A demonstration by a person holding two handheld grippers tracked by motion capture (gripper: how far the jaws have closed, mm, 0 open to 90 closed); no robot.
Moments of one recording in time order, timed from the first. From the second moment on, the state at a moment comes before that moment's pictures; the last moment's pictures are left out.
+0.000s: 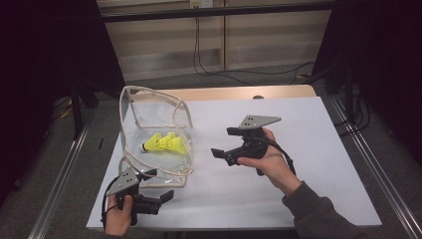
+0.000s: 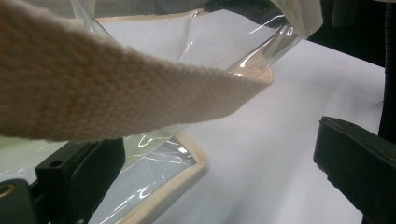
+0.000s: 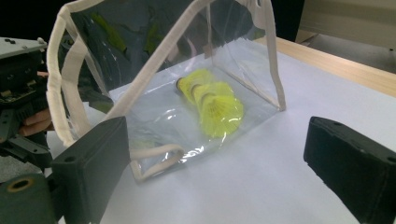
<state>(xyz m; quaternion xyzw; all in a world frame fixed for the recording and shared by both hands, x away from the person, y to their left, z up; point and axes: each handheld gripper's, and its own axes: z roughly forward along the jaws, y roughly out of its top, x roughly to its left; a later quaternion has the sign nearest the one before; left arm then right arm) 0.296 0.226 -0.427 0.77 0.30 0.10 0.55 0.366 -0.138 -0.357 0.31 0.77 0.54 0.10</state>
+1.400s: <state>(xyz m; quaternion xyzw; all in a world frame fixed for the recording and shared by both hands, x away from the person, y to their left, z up) 0.296 0.226 -0.426 0.77 0.30 0.10 0.55 0.351 -0.197 -0.394 0.34 0.76 0.54 0.10</state>
